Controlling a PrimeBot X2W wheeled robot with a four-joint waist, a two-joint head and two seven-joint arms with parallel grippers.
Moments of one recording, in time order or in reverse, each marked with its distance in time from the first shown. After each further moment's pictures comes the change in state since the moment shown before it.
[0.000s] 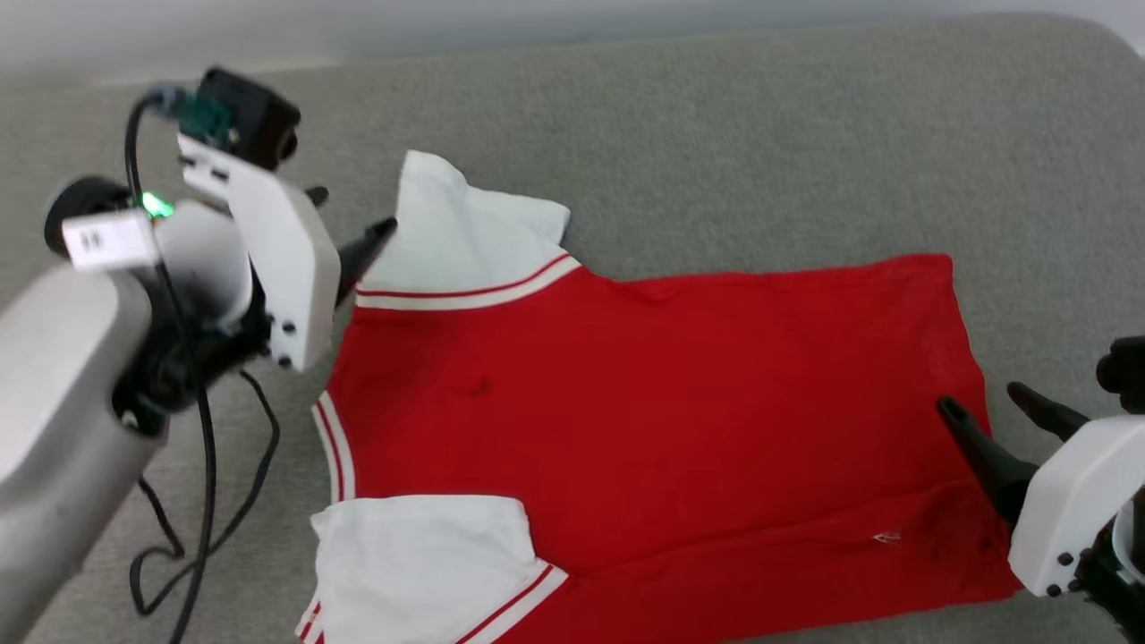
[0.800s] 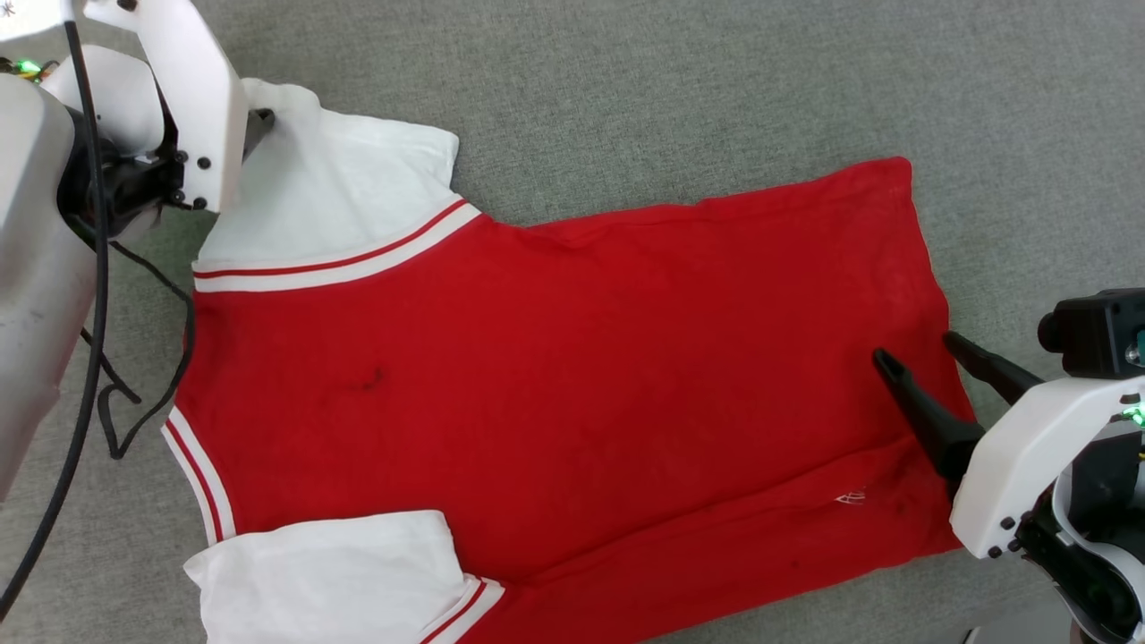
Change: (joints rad) left arm -0.382 -0.116 -0.070 0.594 0.069 -0.120 0.105; right arm -0.095 0.028 0.100 0.064 0.011 0.000 -0.107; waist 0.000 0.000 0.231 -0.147
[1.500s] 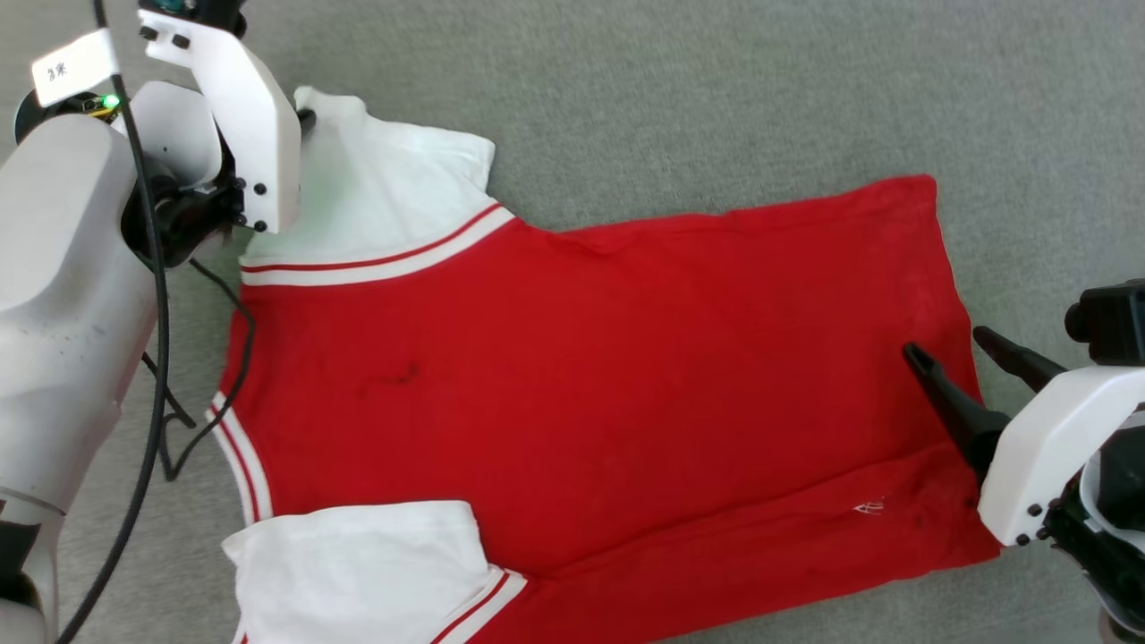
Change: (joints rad) left arm 0.031 -0.074 -0.018 0.085 -0.077 -0.058 -0.171; right arm -0.018 -0.037 -0.022 0.024 -0.003 0.000 0.012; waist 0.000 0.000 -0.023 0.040
